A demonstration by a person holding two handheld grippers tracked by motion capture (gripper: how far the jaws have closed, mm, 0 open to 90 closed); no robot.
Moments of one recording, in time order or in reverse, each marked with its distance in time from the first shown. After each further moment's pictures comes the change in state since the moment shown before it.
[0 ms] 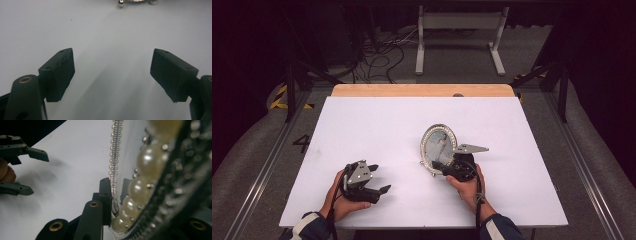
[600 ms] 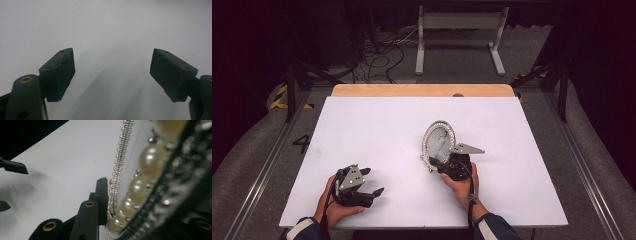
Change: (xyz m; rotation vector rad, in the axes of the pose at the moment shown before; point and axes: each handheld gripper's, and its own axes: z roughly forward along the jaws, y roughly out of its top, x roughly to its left) left arm -0.005 -0.021 -0.021 0.016 0.054 -0.022; right arm 0.007 0.001 0.012 -0.071 -0.092 -0.003
